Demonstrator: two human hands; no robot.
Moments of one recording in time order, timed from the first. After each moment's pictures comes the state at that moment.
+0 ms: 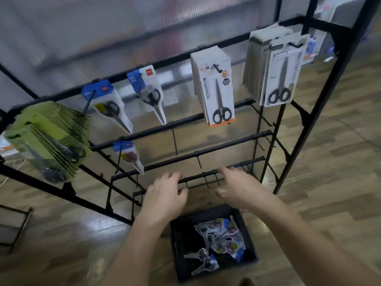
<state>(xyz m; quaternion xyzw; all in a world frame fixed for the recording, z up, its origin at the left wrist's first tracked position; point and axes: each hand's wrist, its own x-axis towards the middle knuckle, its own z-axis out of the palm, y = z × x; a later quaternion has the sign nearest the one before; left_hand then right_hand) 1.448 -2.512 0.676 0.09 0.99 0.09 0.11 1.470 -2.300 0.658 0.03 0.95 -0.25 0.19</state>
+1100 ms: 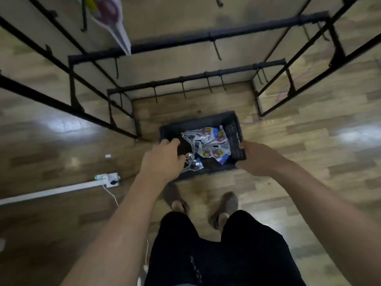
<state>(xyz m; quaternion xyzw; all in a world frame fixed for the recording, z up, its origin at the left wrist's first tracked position) 1.464 -2.661 0.430 0.09 0.93 0.10 0.33 1.505 -2.397 0.438 0.13 0.87 -0.18 0.44</state>
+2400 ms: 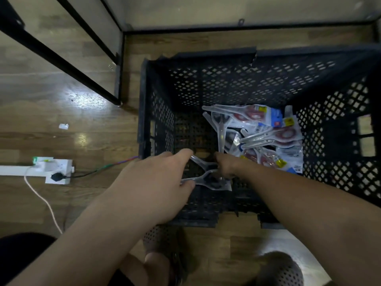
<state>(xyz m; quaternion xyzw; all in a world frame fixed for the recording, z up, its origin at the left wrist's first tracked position) 1.482 -2.677 -0.028 0.10 0.91 0.04 0.40 1.450 -2.494 -0.322 -0.12 0.85 -0.10 0.51</state>
